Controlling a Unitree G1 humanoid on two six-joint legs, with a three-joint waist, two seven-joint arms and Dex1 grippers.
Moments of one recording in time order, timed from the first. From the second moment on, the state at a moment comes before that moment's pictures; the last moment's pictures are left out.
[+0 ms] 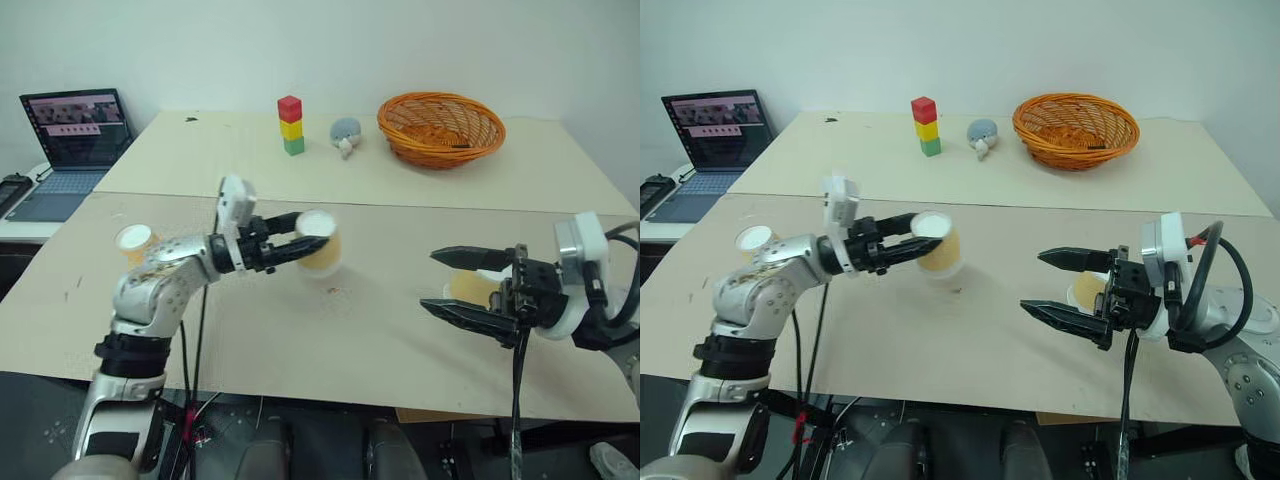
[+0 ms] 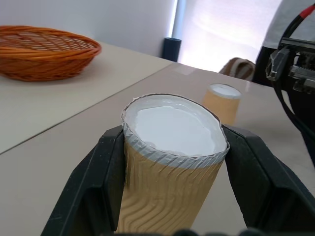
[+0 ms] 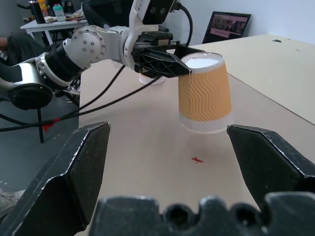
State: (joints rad) left arm -0.63 0.46 -0.04 -0.03 -0.65 0.62 -0.98; right arm -0.09 -0.86 -0.37 -0.54 0.97 0.62 0.98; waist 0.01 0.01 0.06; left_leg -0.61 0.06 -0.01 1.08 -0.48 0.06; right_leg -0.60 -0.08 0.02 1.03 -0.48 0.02
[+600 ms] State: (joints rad) left arm -0.76 0.35 -0.18 0.30 -0.48 0.50 -1.18; right arm 0.02 -0.86 -0.46 -0.64 1.05 0.62 0.88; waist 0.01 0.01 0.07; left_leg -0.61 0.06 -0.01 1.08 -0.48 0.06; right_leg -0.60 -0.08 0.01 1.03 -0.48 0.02
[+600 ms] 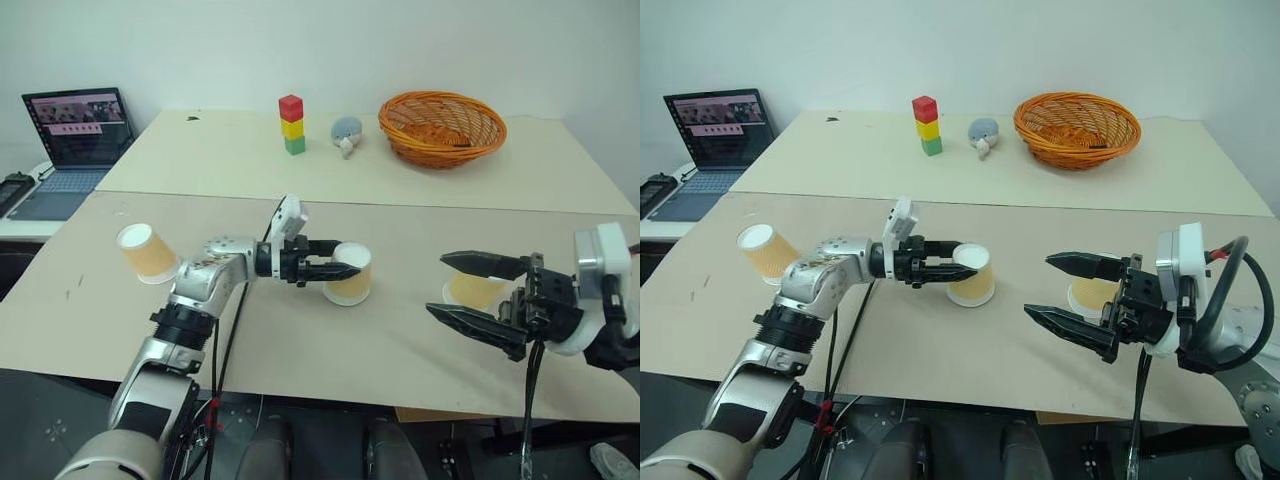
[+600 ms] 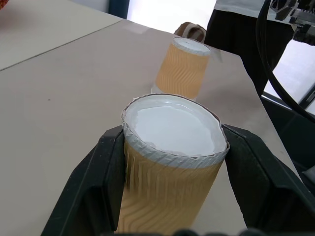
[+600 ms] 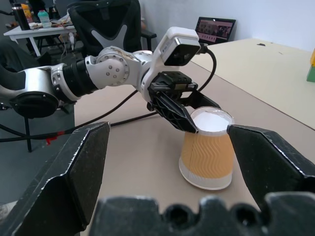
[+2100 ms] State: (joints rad) left arm -0.83 0.25 0.02 0.24 -0.55 0.55 -1.06; right arm 0.13 -0.91 -0.52 -0.60 0.96 0.61 0.96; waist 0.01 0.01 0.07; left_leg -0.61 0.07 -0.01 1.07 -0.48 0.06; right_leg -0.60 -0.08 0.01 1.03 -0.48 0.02
